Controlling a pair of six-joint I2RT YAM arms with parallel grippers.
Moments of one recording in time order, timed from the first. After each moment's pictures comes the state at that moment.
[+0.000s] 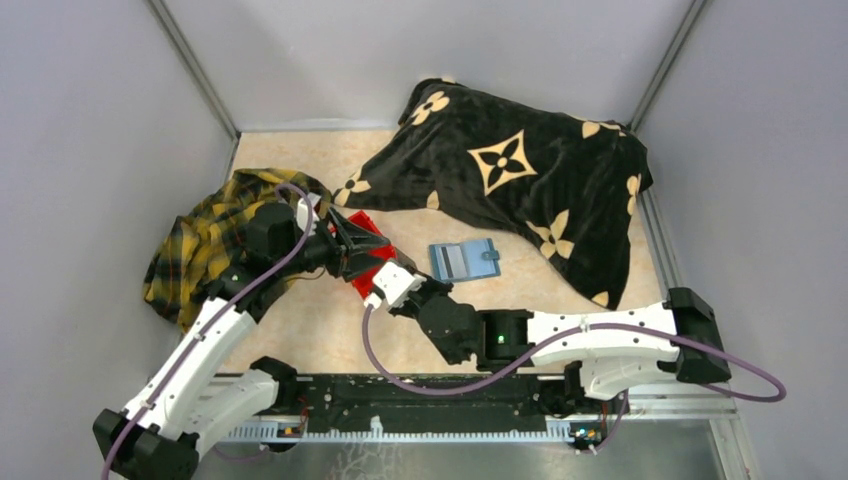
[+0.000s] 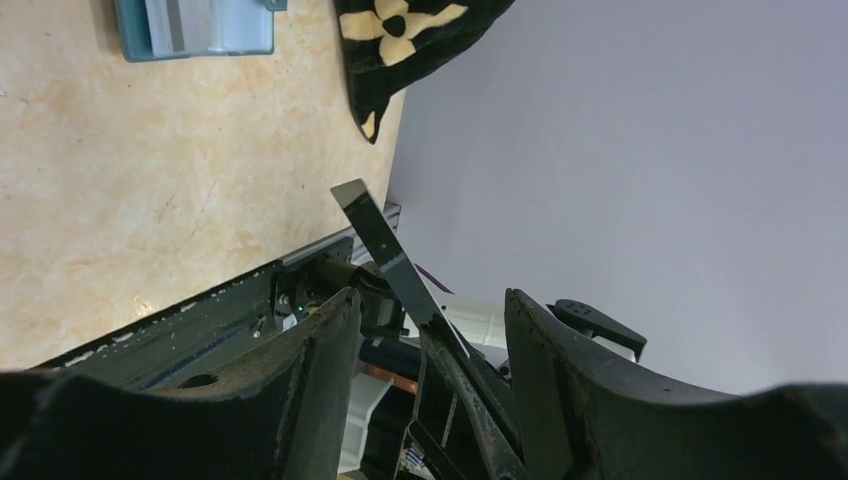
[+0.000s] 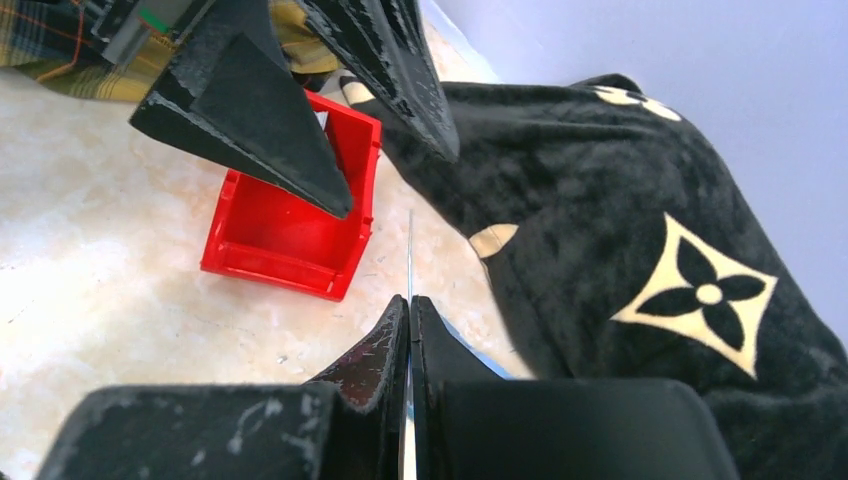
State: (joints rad) left arm -0.42 0.86 0.80 -0.33 0.54 -1.34; right arm 1.50 1.24 0.94 0.09 0.89 -0.33
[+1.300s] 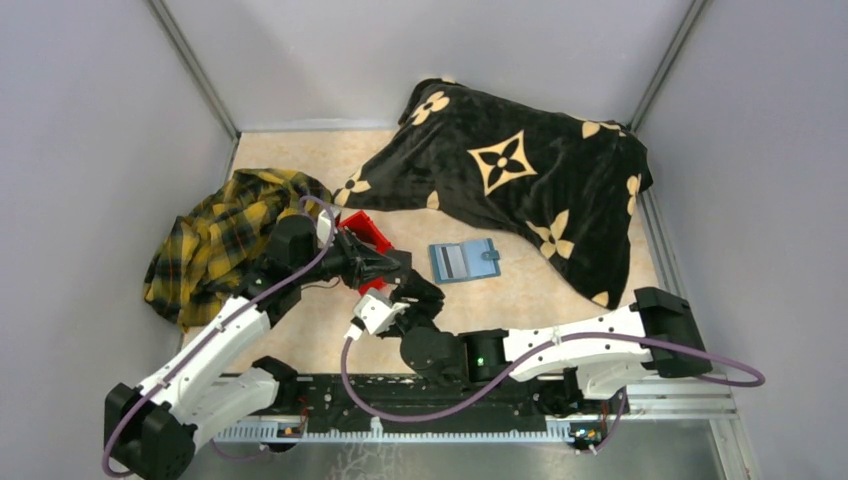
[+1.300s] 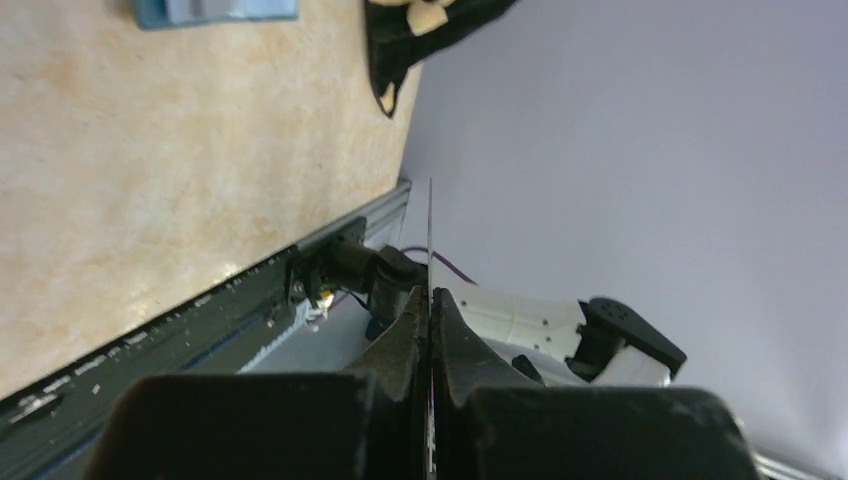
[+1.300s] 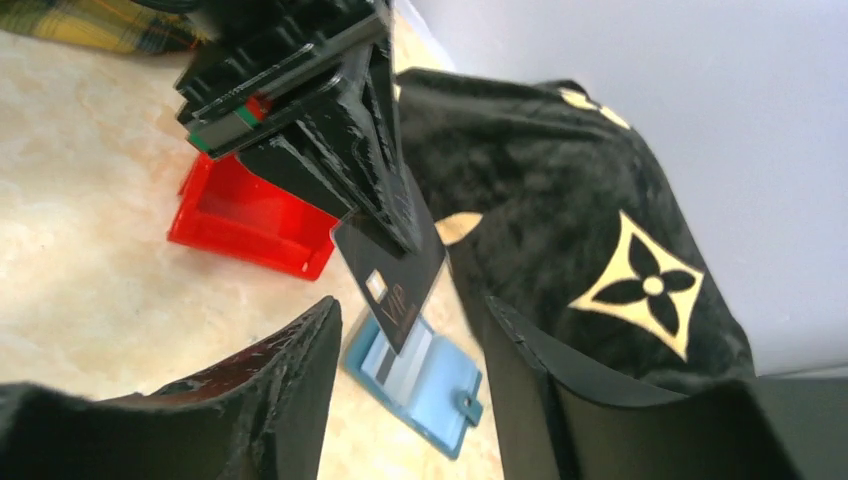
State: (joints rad) left arm -0.48 0.92 0.68 -0.16 0.59 -1.38; right arm 1.61 1.37 0.92 0.26 1.07 -0.55
